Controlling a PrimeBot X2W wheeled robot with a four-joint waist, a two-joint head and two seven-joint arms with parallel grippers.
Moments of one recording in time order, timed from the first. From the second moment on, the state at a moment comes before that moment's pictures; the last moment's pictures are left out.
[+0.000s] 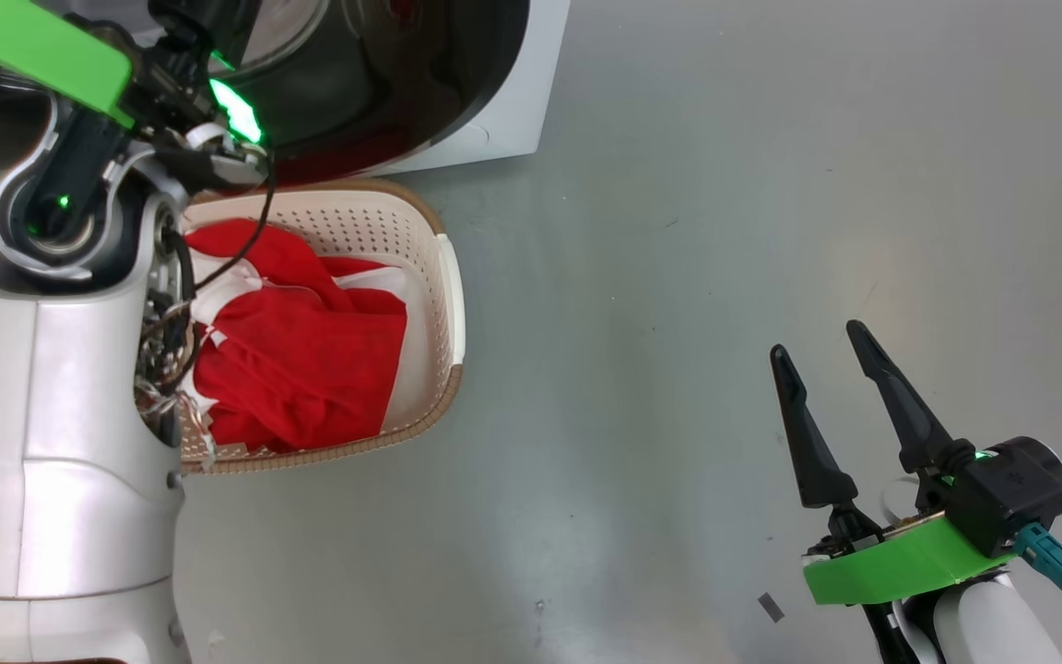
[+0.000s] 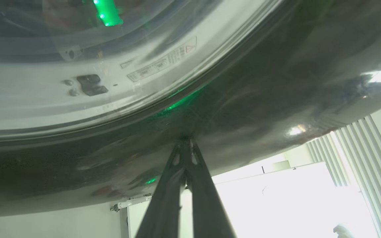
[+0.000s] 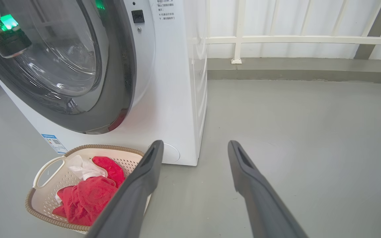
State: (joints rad) left arm -1.05 0.03 0.00 0.49 -1.64 -0.06 0.46; right arm -0.11 -0.04 0.08 0.04 0.21 0.12 -0.26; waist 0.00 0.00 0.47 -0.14
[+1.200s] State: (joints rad) left arm -0.54 0.11 -0.06 -0.07 -1.13 -0.10 0.07; right arm -0.11 -0.04 0.04 0.05 0.21 0.12 -0.26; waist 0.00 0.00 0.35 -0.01
